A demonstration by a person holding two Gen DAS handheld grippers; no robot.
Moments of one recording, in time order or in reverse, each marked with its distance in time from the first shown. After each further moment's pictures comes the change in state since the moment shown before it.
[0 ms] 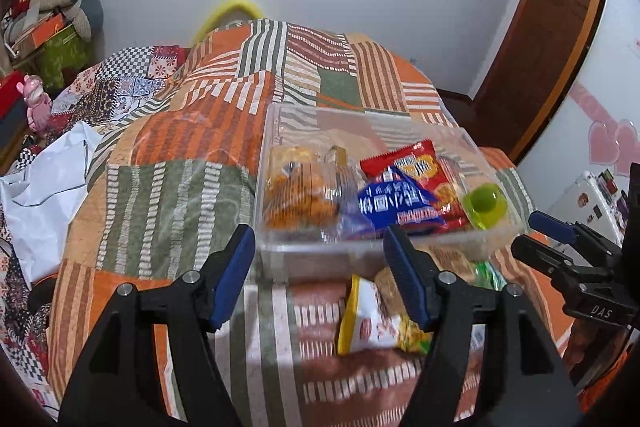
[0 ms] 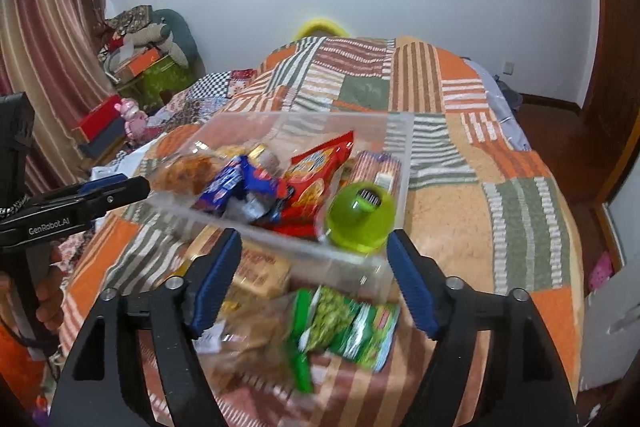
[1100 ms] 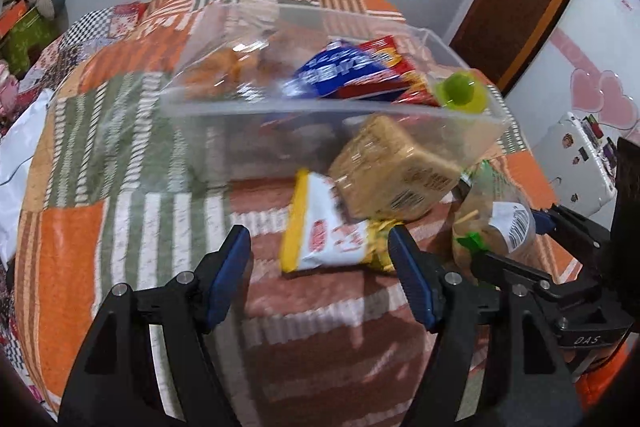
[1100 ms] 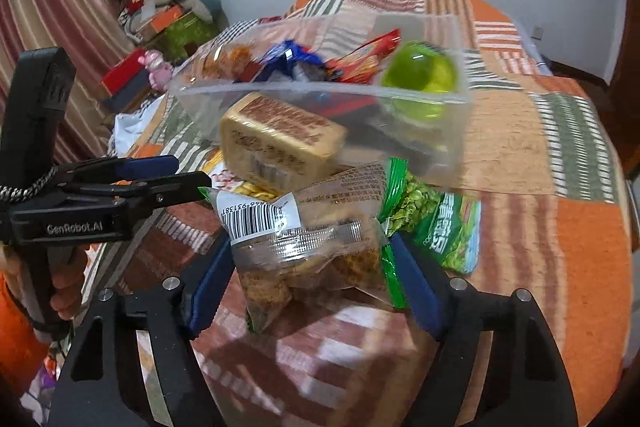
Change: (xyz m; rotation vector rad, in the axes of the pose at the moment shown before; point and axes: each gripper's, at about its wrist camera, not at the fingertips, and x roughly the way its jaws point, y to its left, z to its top) left arm 0.037 -0.034 -0.054 0.064 0.176 -0.093; right arm 0.007 0.008 -0.056 -0.002 0.118 0.071
